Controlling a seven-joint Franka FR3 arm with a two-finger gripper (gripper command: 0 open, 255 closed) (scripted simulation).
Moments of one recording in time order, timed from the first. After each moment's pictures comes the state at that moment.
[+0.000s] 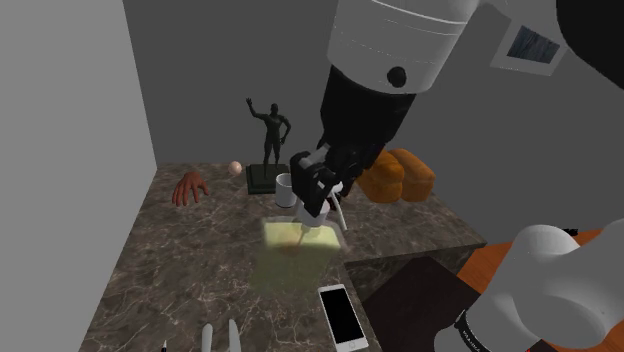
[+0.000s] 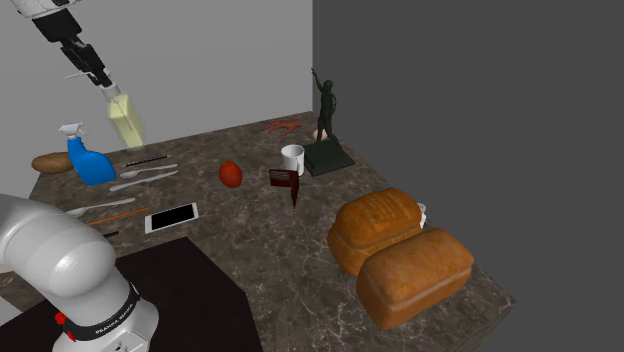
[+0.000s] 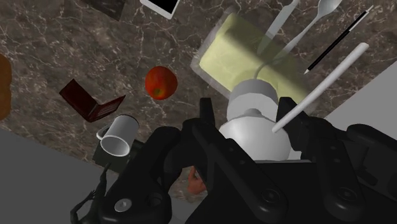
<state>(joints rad) 0.23 -0.51 0.63 -1.99 0.06 1.63 0.71</state>
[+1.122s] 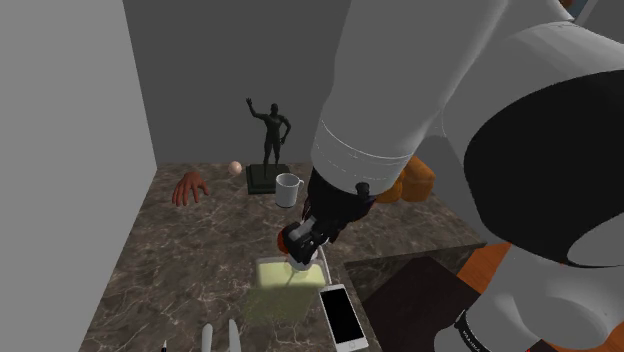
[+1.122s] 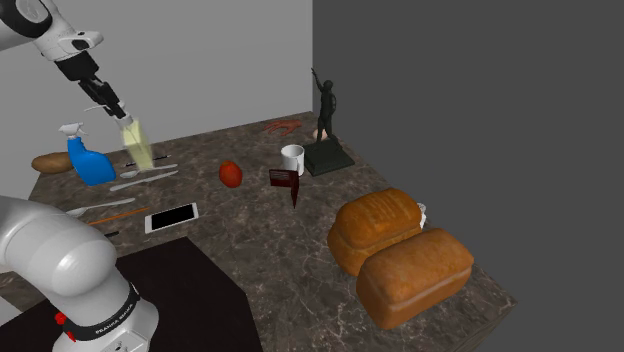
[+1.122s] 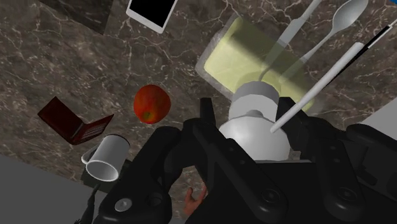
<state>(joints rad) 0.25 -0.54 0.66 -2.23 0.09 1.85 0.74</state>
